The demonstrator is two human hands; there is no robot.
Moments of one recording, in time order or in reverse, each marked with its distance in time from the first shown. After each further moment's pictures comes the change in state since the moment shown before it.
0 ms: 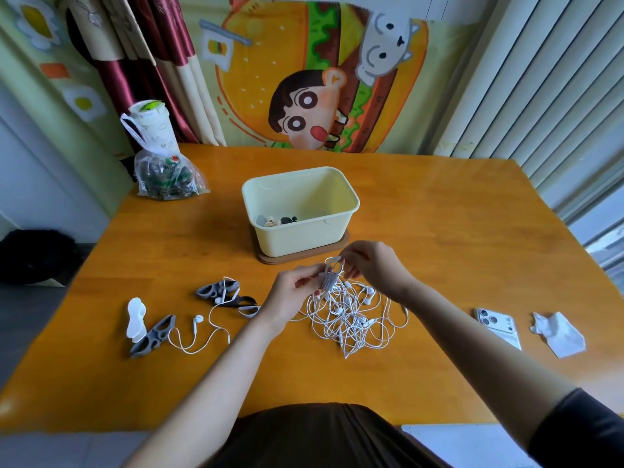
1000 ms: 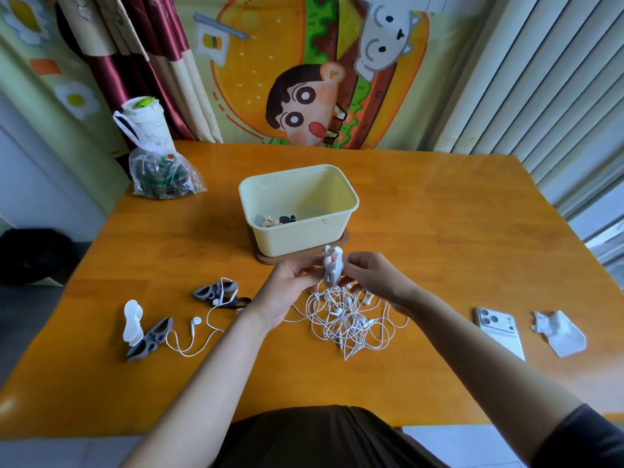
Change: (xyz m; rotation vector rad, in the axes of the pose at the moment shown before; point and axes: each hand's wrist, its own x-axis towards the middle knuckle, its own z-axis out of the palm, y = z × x) left_hand 0.004 0.028 -0.001 -0.180 -0.100 0.043; right_hand -0.009 -0.006 0.003 0.338 -0.166 0.236
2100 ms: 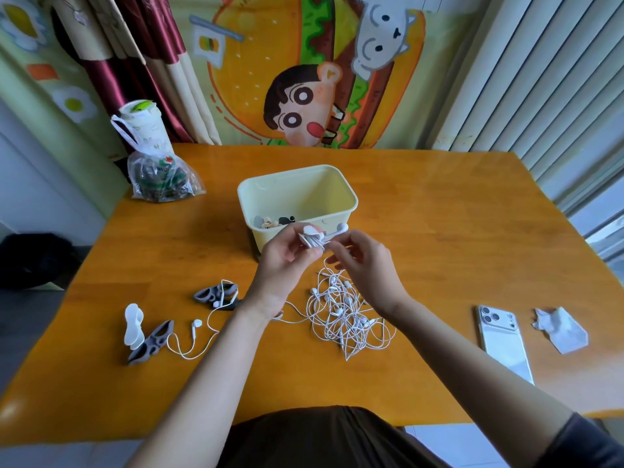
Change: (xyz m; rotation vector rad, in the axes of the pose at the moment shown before) left_hand 0.008 0.021 0.000 -0.016 0.119 0.268; right_hand -0.007 -0.016 0.019 -0.042 0.375 -0.380
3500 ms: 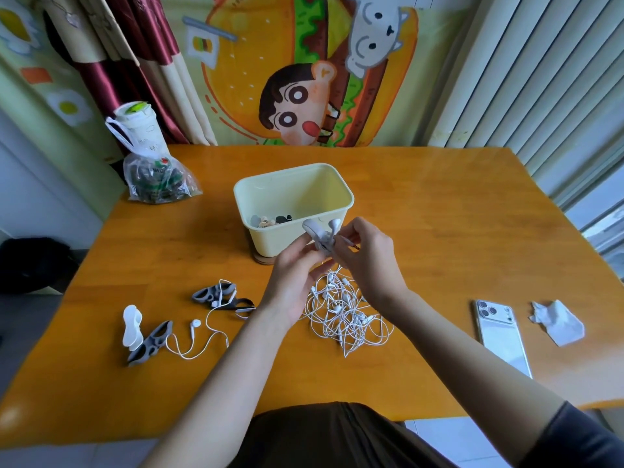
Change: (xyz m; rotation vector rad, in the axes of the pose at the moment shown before) left_hand -0.011 0.009 0.031 -0.260 0.081 -0.339; right_hand 0.001 -0.005 -0.005 -0.210 0.124 -0.048
